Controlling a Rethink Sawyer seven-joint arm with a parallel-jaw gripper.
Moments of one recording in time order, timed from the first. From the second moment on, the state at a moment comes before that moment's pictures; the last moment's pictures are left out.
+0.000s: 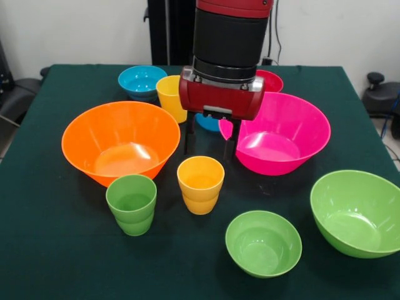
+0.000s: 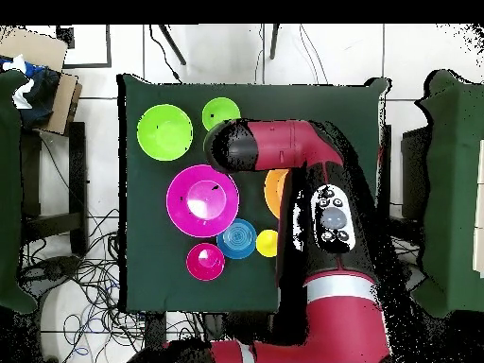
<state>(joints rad) -0.28 -0.58 0.16 1.34 -0.34 0.56 2.00</state>
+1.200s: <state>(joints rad) -0.23 -0.57 0.16 1.34 -0.35 0.46 2.00</state>
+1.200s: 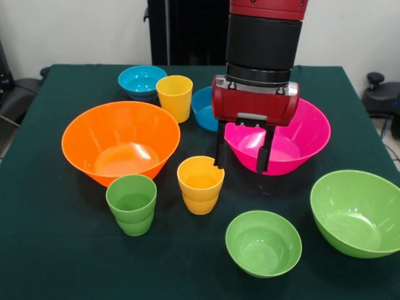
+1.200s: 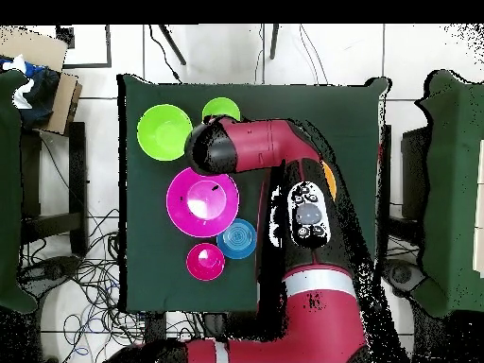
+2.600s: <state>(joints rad) -0.25 -0.59 0.15 1.40 -0.35 0.45 2.00</state>
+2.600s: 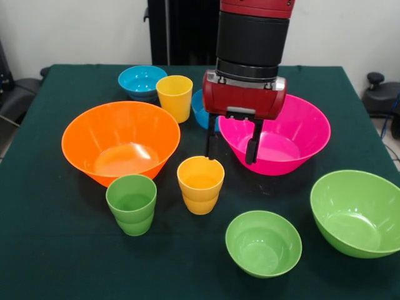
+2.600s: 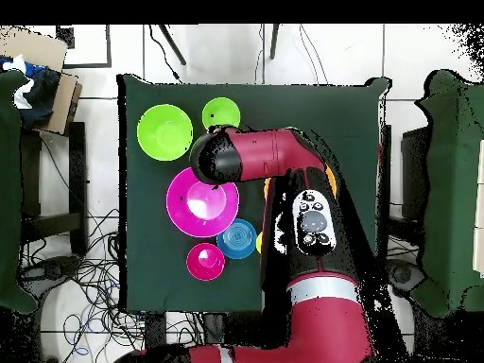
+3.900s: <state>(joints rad) -0.25 -0.54 0.11 1.40 -0.36 0.37 2.00</state>
